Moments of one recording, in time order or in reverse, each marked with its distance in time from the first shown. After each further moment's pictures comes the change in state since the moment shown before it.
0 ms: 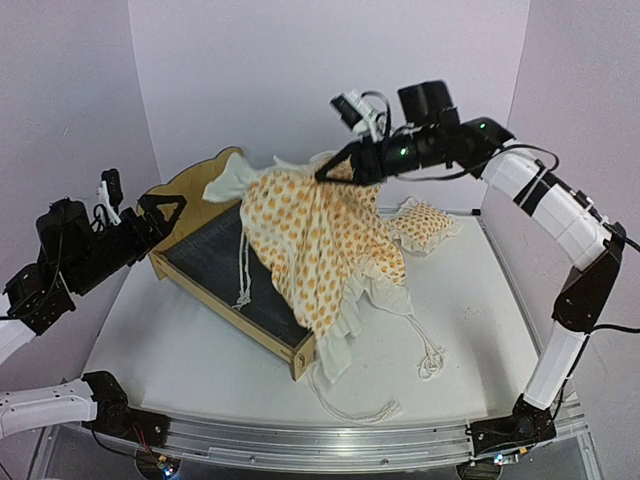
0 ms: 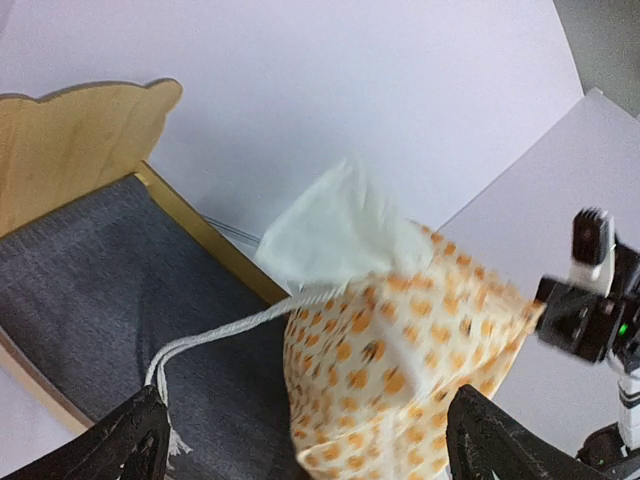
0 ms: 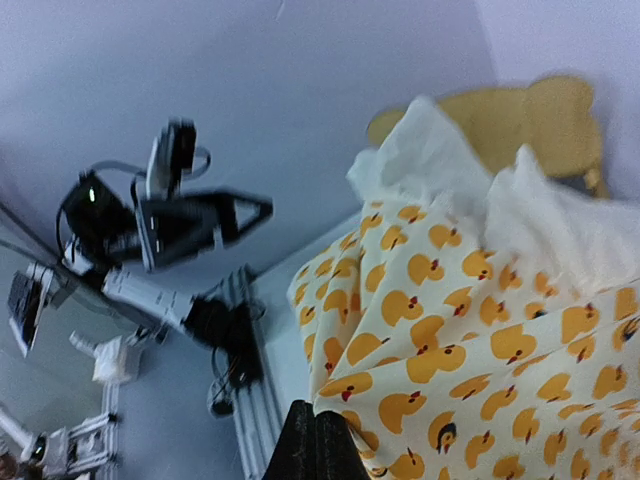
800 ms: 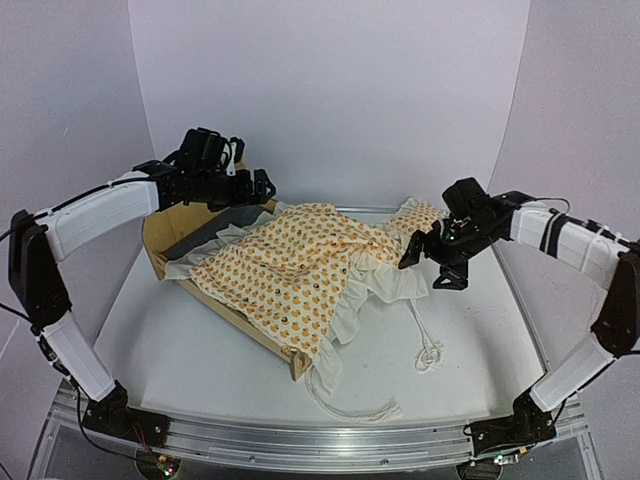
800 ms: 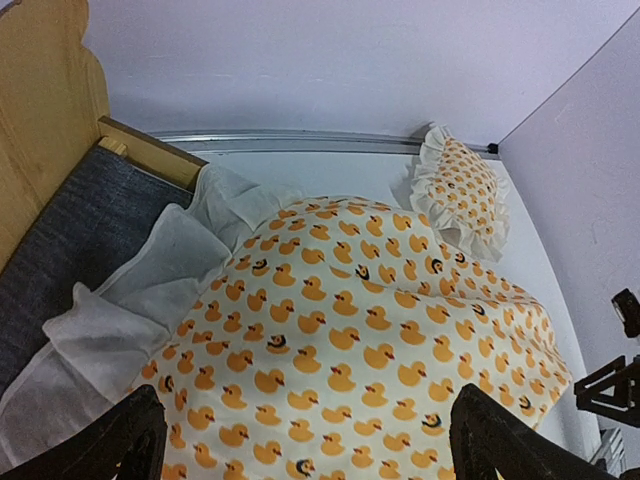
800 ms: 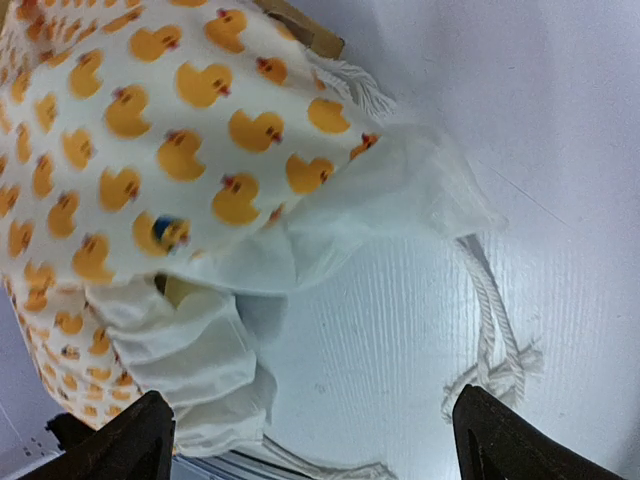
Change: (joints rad) left arm 0.139 0.961 0.683 -0.183 0.222 0.326; right arm -0.249 -0.307 -0.847 -0.138 0.429 0.481
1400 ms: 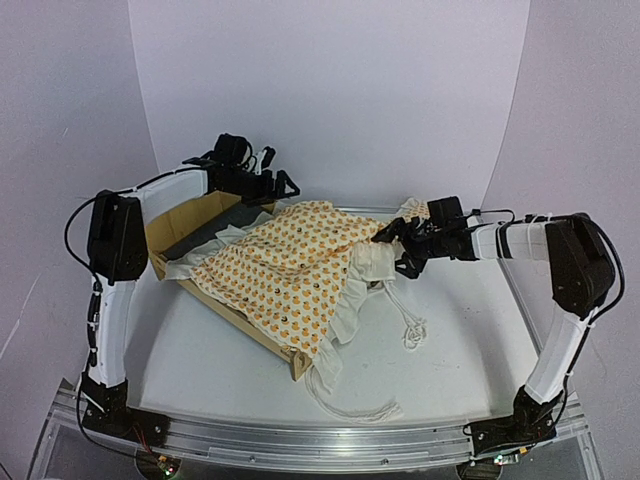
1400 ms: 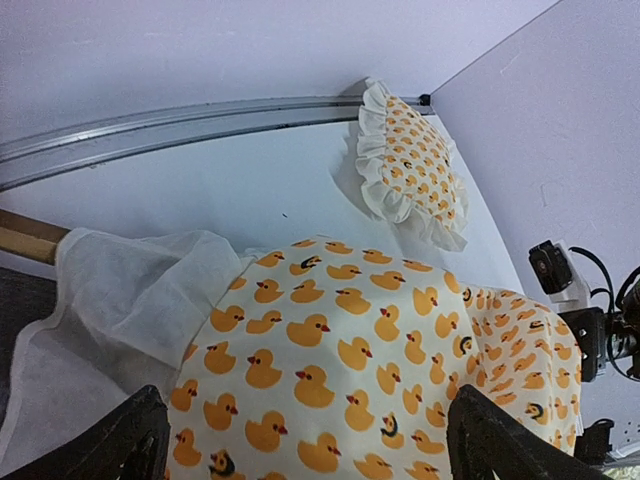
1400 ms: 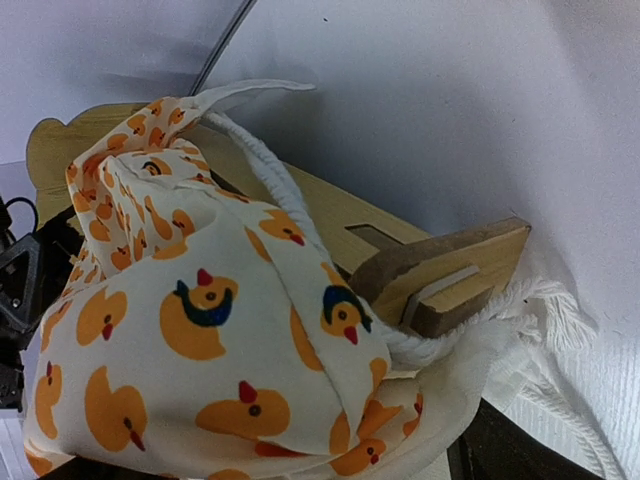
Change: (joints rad) left arm 0.157 0.600 0.550 -0.016 0.497 0.101; right arm -0.082 0.333 -0.117 0.864 -0.203 0.320
